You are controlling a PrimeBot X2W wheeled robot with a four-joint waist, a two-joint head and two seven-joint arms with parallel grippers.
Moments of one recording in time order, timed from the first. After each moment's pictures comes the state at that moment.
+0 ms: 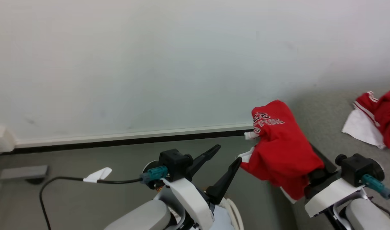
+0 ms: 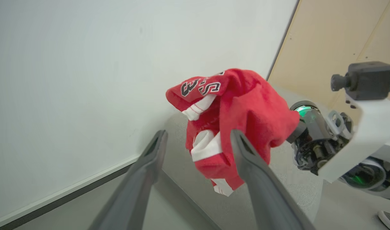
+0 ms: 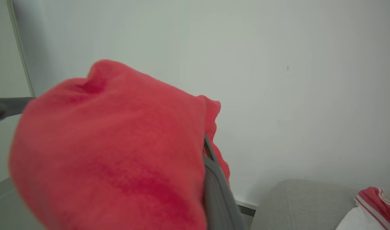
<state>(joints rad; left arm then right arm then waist) -0.62 0.30 -1.03 0.19 -0.82 0.07 -0.20 -0.41 -0.31 0.51 0.38 0.49 0.13 -0.26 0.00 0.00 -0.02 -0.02</state>
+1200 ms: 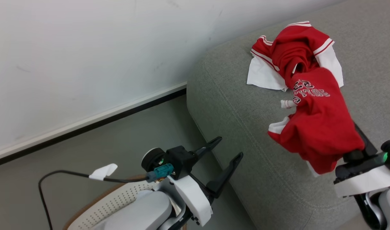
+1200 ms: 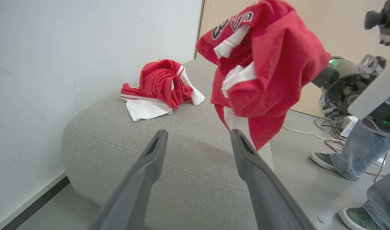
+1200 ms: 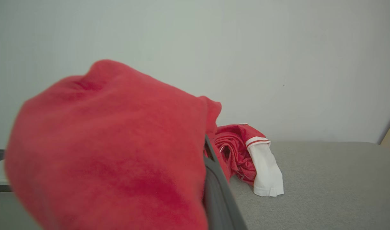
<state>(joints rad) -0.68 0.28 -1.05 0.28 -0.69 0.03 -0.26 -0.35 -0.33 0.26 0.23 0.42 0.13 -0.26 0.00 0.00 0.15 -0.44</state>
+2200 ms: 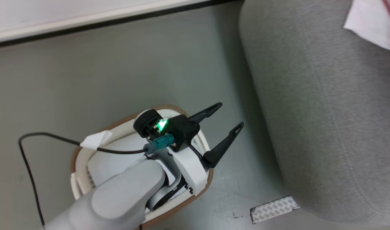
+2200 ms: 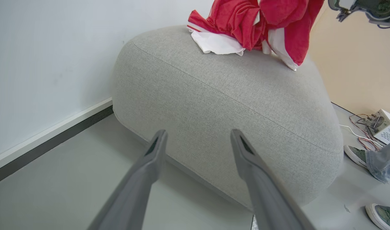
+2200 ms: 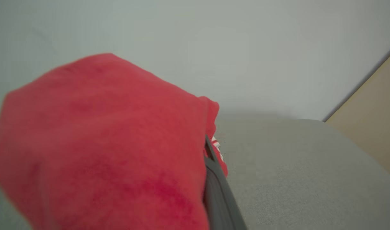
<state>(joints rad) -0.85 0.35 -1.06 0.21 -0.62 0.02 -0.18 -0.77 -0.70 0.11 0.57 0.61 0.13 -0.17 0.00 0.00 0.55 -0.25</state>
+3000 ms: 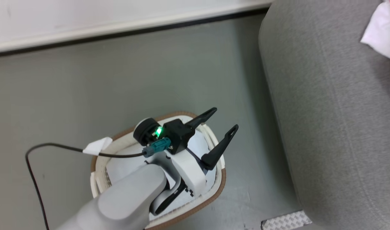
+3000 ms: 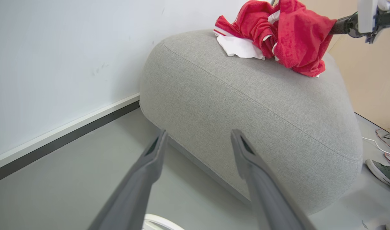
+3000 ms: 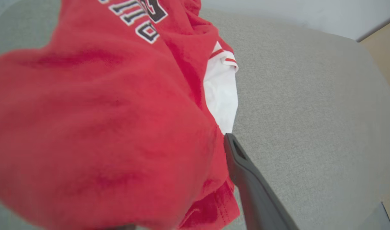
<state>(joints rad) -0.83 0.30 -1.05 0.32 -0.64 0.02 -0.24 -0.88 -0.82 0.43 0.78 0.78 0.13 0.23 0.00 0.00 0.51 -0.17</state>
